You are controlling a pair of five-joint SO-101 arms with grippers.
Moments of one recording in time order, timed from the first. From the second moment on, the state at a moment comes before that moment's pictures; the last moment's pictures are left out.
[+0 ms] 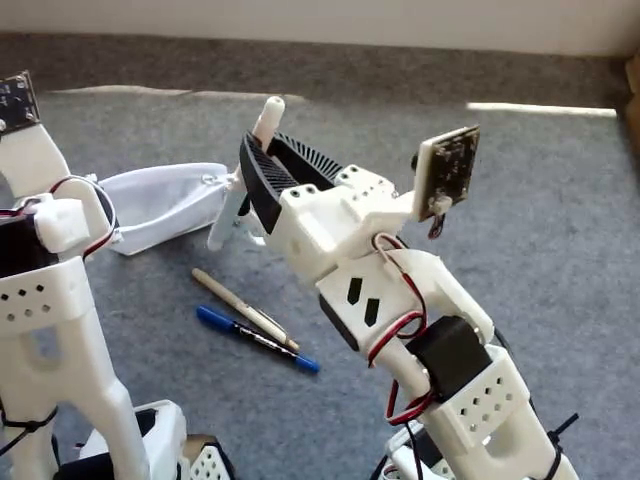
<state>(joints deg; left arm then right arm) -22.9 -30.7 8.0 90.0 12.8 -41.2 -53.4 29.8 25.8 -21.9</state>
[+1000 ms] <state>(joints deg) -22.9 -30.7 8.0 90.0 12.8 -41.5 -40.6 52.8 -31.9 -22.0</state>
